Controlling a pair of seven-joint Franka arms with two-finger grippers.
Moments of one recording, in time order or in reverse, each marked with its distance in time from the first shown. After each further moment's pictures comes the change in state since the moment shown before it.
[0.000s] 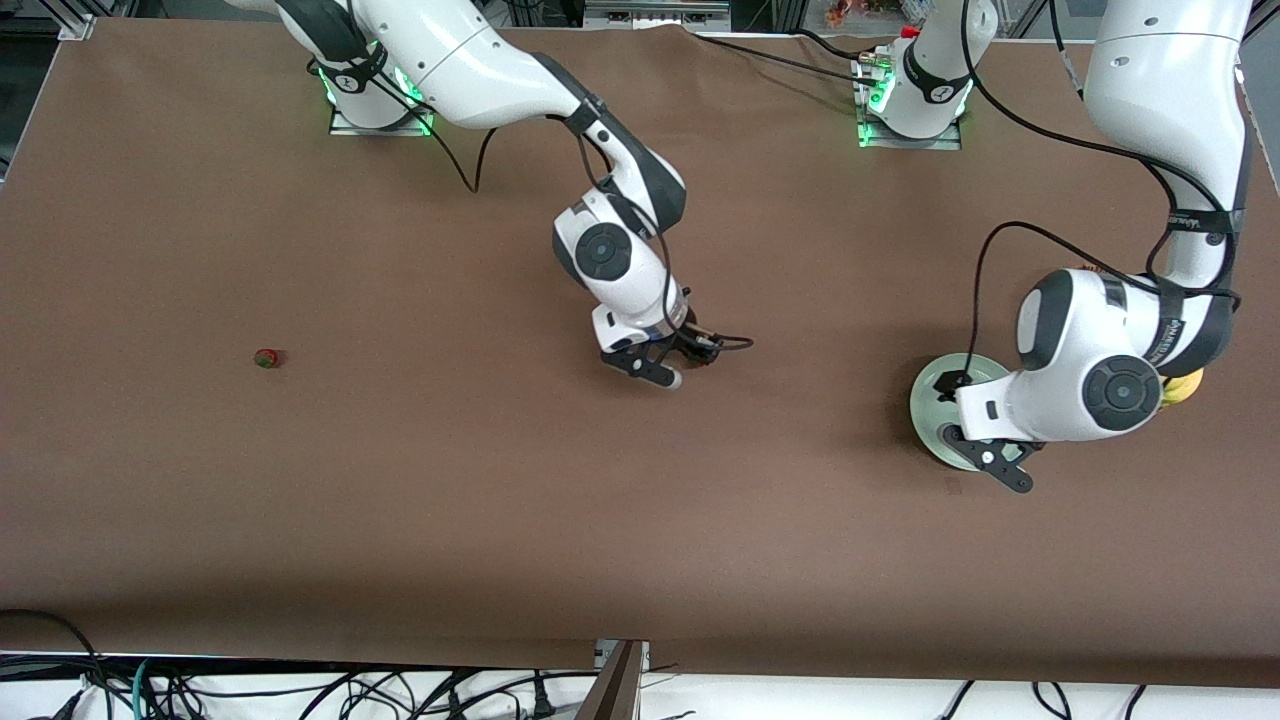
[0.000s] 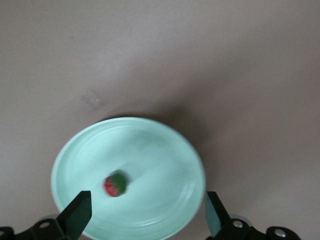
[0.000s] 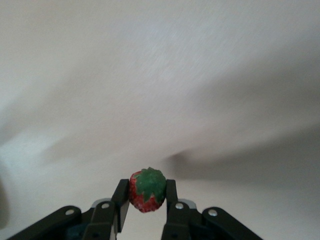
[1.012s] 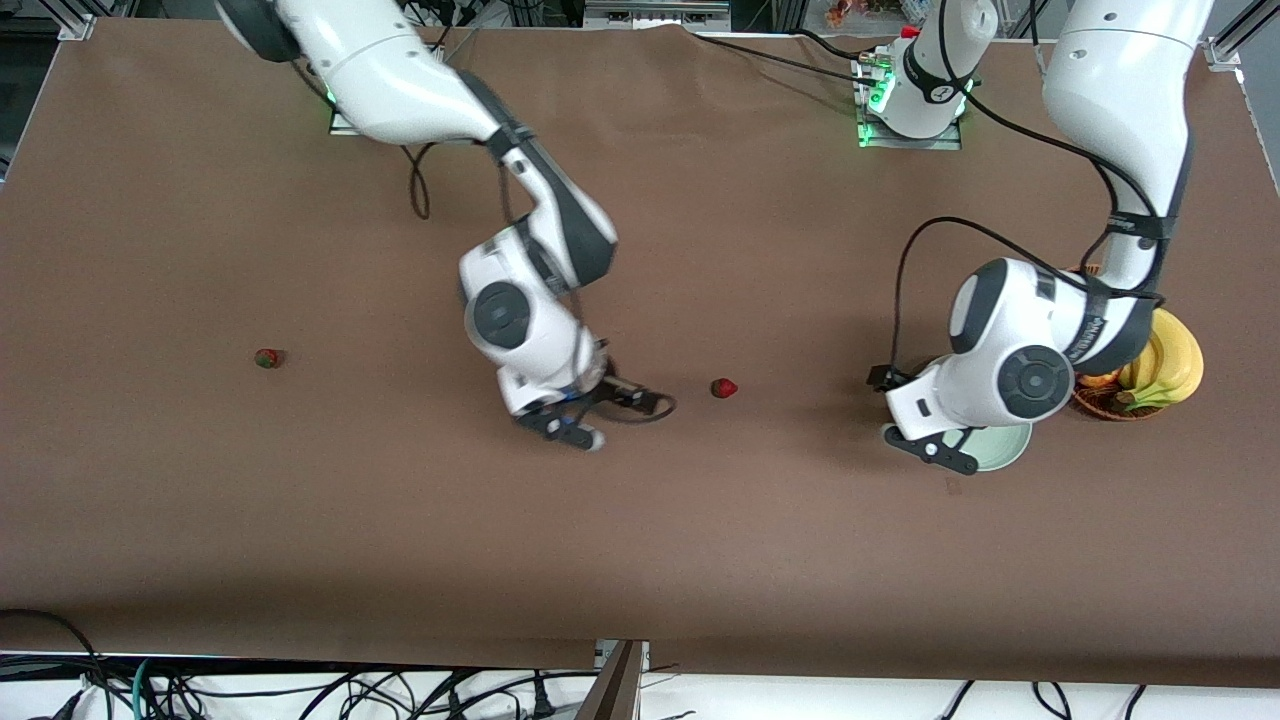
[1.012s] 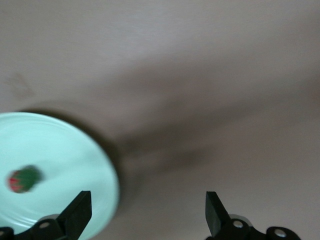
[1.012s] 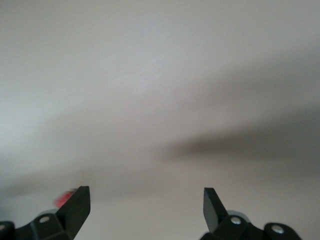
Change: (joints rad) left arm -0.048 0.006 -0.098 -0.036 -0.017 -0.003 -0.408; right arm -0.263 -0.095 -0.054 0.092 -0.001 -0.448 -0.414
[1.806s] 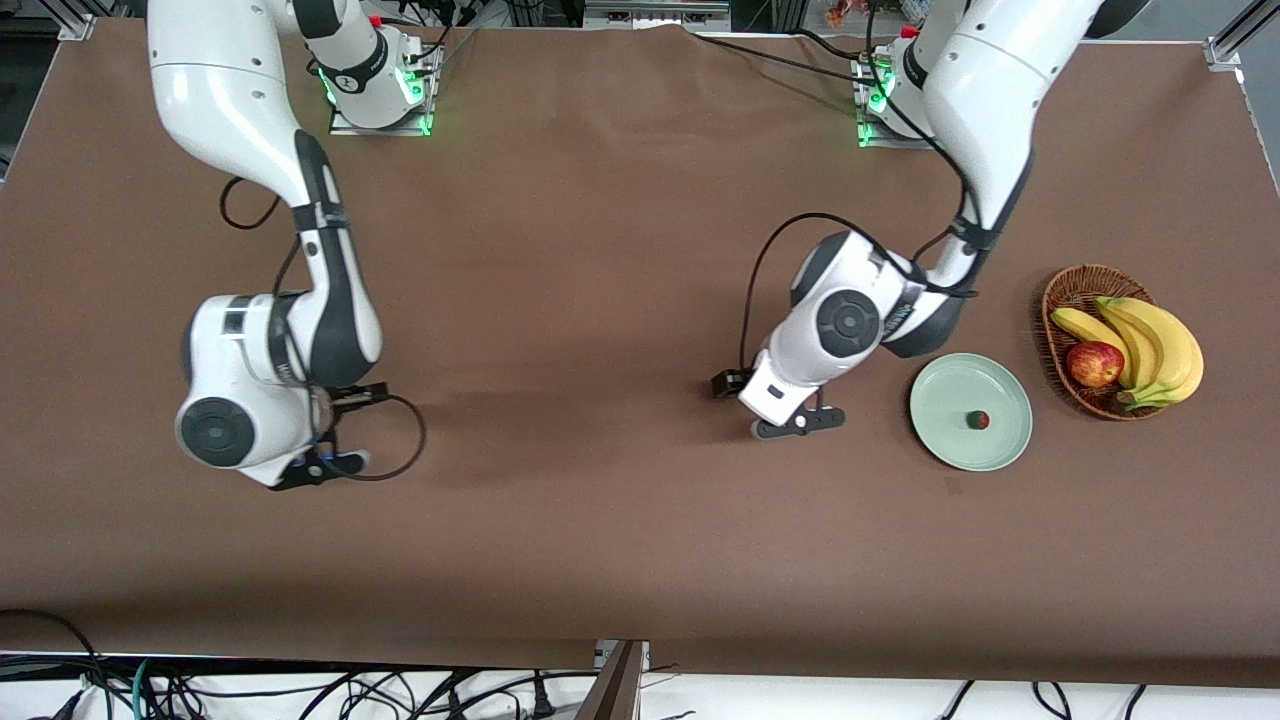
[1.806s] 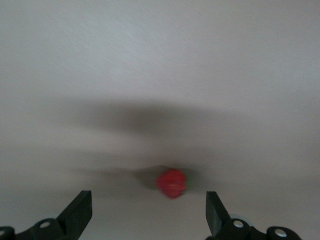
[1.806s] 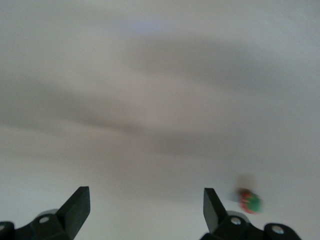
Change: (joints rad) left arm -0.213 0.099 -0.074 -0.011 -0.087 0.341 -0.754; right arm -0.084 -0.051 -0.447 -0.126 -0.108 -0.408 -0.919
